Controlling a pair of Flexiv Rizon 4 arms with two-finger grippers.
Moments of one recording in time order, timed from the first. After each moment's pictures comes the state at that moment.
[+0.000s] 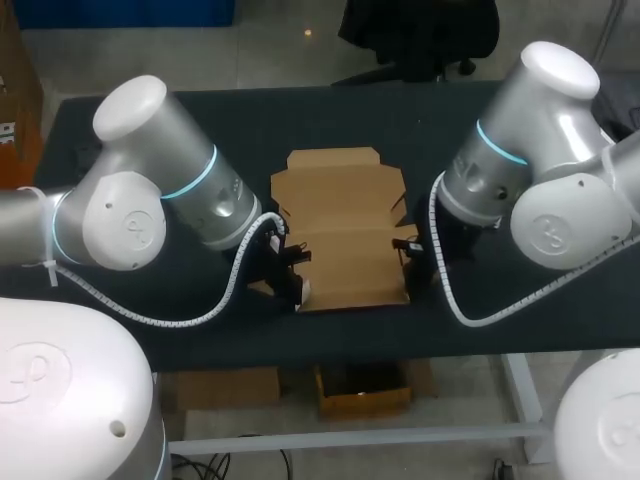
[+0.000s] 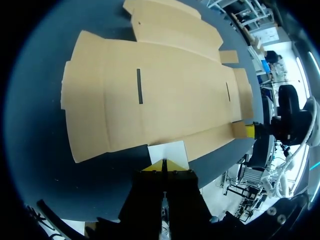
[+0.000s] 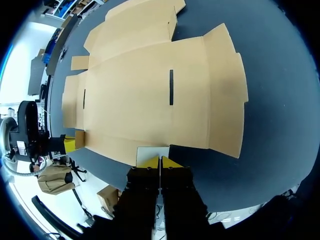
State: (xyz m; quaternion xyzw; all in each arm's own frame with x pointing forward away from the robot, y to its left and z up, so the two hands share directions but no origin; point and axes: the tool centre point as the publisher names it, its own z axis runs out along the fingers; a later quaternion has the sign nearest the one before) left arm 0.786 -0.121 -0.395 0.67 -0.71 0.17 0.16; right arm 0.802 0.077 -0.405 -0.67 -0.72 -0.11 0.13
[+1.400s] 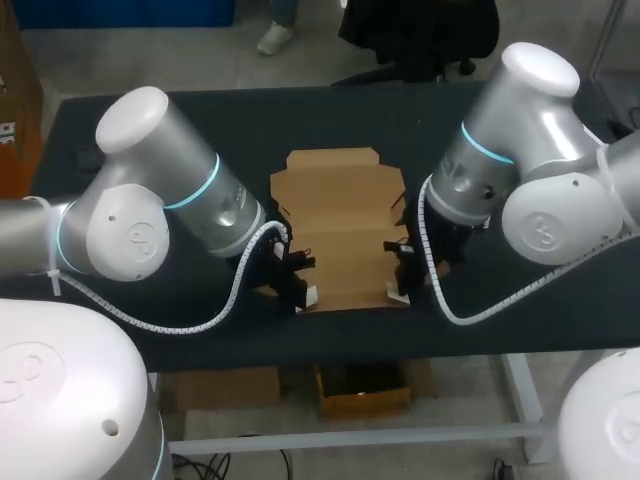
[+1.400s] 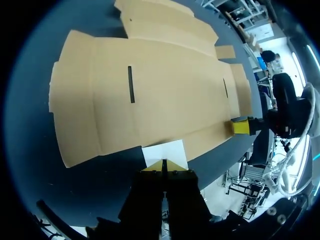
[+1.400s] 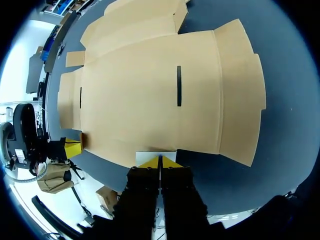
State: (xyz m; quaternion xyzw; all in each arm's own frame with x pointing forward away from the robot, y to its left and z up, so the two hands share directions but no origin) left arm 0.784 -0.129 -0.401 0.65 -0.72 0.18 0.15; right arm 0.803 0.087 -0.414 -0.67 -0.73 -0.10 0.13
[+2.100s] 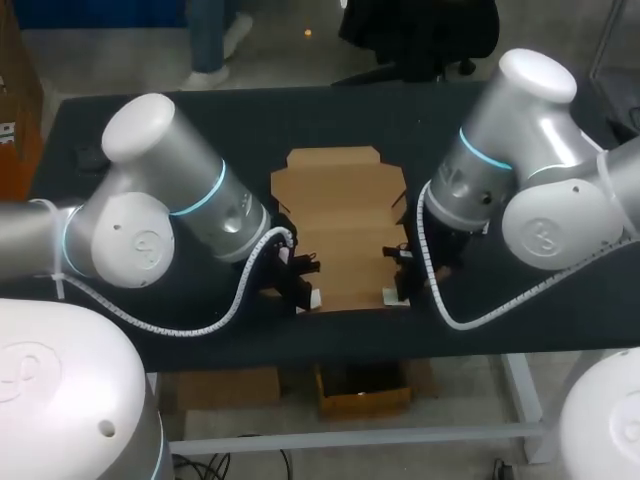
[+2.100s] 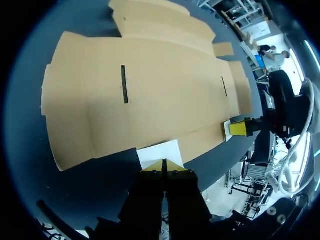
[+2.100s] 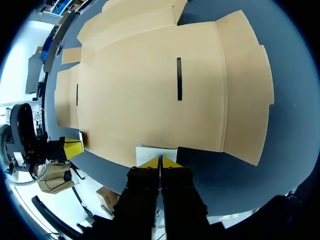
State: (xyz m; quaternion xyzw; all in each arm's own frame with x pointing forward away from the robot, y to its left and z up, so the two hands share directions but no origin) left arm 0.783 -0.136 -0.407 0.64 -0.73 0.19 0.14; right arm 0.797 0.087 -0.422 -0.67 -0.72 -0.09 0.14
